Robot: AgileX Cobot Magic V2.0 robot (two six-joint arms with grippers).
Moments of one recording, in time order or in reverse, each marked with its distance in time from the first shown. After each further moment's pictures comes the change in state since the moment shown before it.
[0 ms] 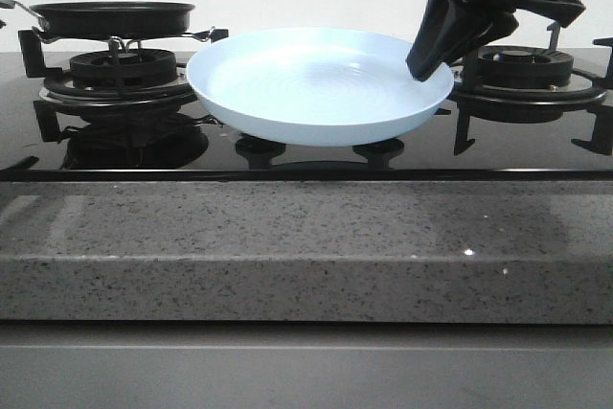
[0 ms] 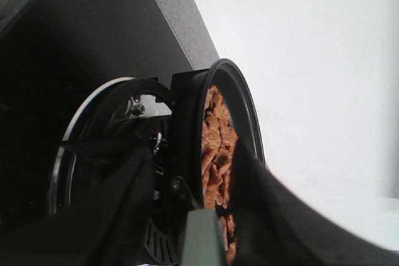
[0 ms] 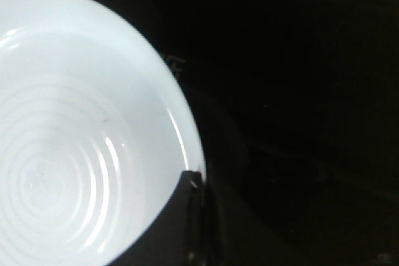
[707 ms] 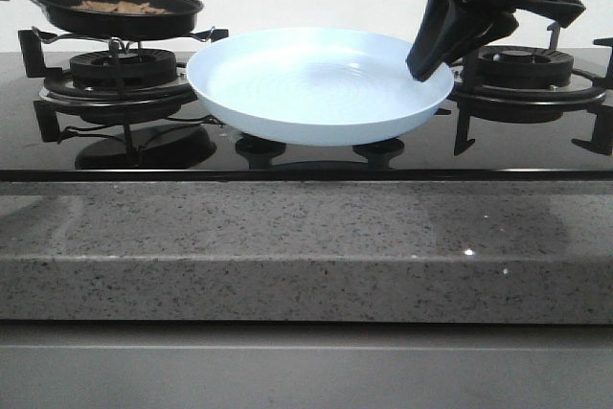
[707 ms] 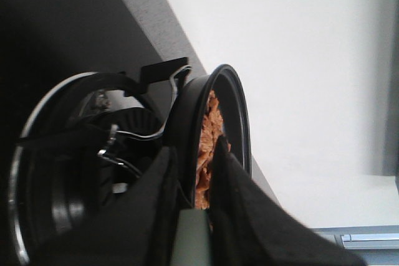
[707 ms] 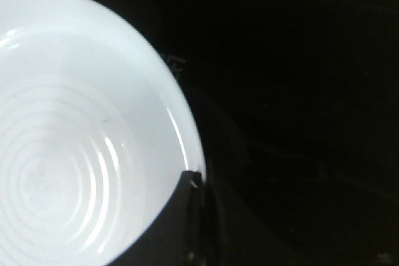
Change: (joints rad) left arm 0.000 -0.036 -0.002 -0.027 0.053 0.055; right arm 0.000 0.000 0.000 0.000 0.000 0.000
